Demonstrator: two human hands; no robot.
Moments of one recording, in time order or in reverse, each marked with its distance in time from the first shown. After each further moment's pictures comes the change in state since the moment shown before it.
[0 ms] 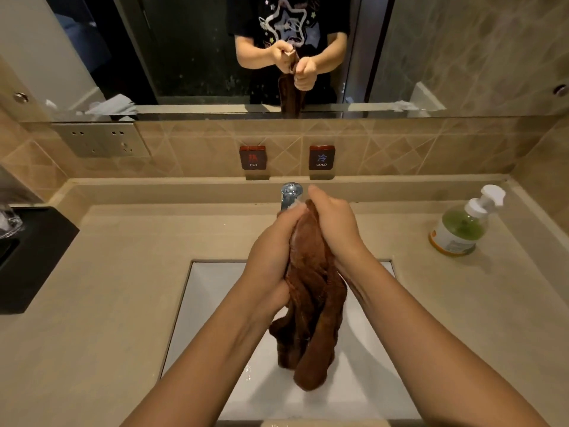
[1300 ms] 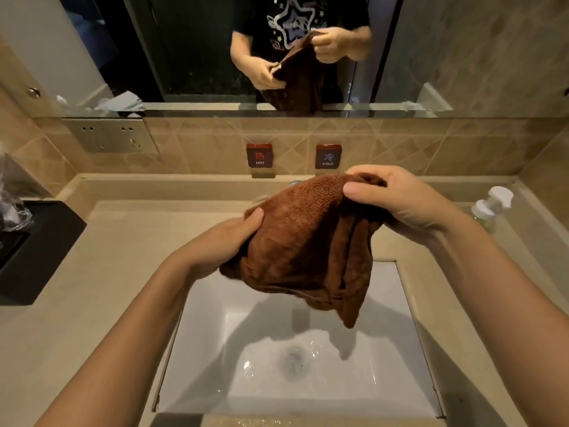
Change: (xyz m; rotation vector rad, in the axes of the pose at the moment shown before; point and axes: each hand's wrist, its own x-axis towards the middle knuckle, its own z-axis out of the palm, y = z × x) left_hand 0.013 0.055 -0.084 0.947 -0.063 0.006; right_hand -0.002 -0.049 -0.076 -0.139 -0.659 -0.189
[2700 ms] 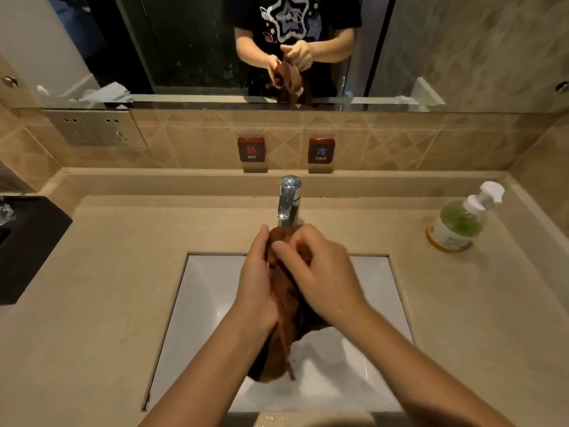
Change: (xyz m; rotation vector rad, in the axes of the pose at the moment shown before) left_hand -0.005 -0.018 0.098 -1.239 0.145 -0.124; right_hand -0.018 0.060 0.108 -0.530 0.462 -0.125
